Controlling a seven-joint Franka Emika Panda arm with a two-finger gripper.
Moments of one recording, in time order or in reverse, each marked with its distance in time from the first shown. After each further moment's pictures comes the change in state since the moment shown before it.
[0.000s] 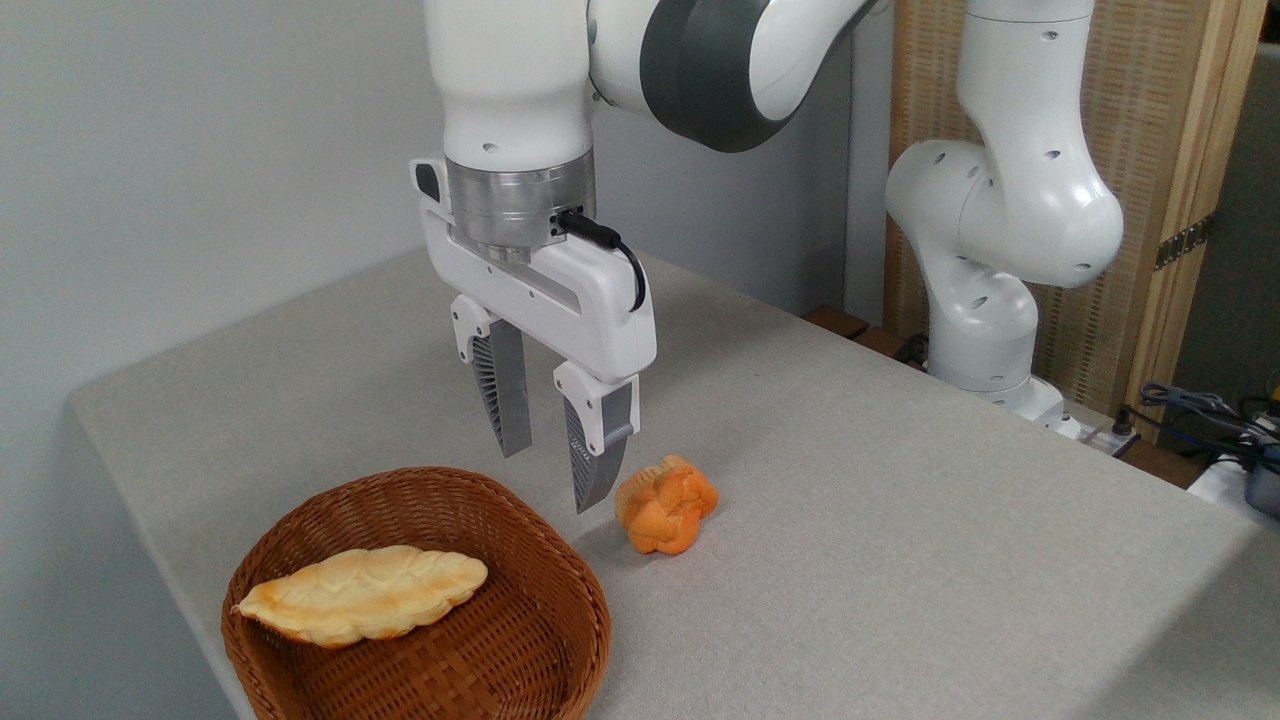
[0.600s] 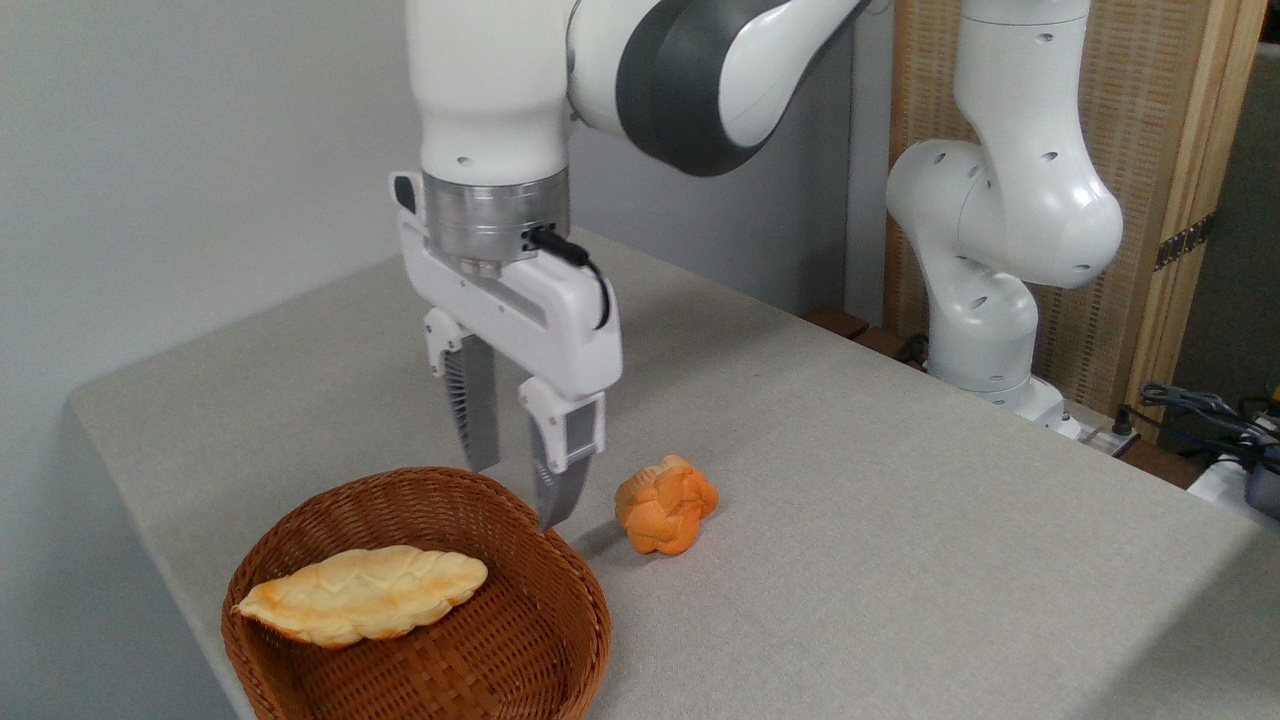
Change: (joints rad) arm -0.013 0.038 -0.015 0.001 0.000 0.106 0.001
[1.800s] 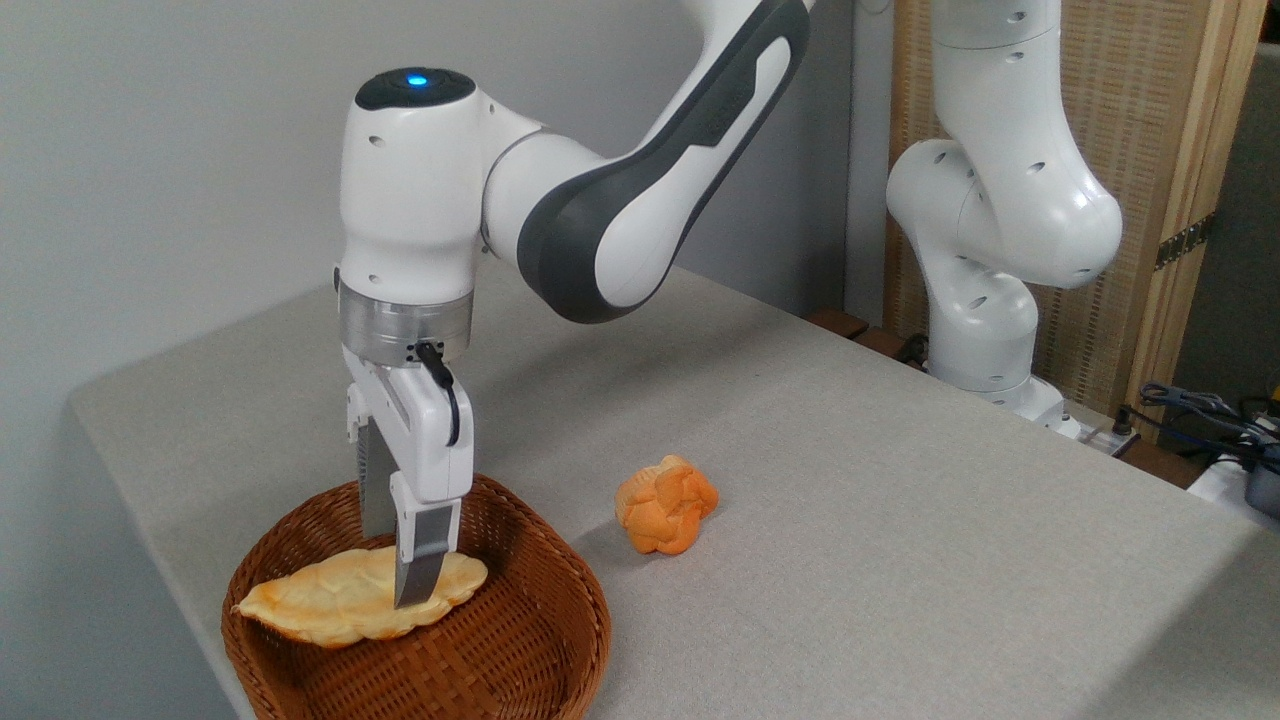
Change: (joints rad) arm -0.009 0.198 -0.098 0.000 -0.068 0.346 0.156
